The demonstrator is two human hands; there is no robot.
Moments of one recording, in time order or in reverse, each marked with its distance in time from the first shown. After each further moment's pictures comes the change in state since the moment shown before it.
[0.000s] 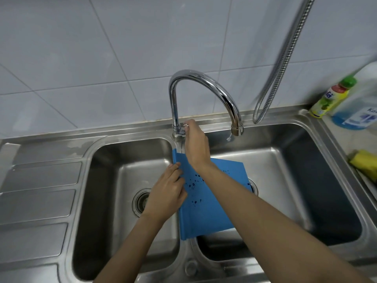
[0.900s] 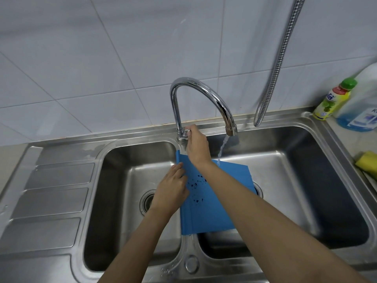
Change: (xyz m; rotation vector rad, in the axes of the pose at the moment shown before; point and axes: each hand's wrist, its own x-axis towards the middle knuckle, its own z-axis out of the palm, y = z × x) left_hand 0.008 0.010 -0.006 0.119 -0.114 -0.073; right_hand 0.000 0.004 -0.005 0.160 -0.078 0.047
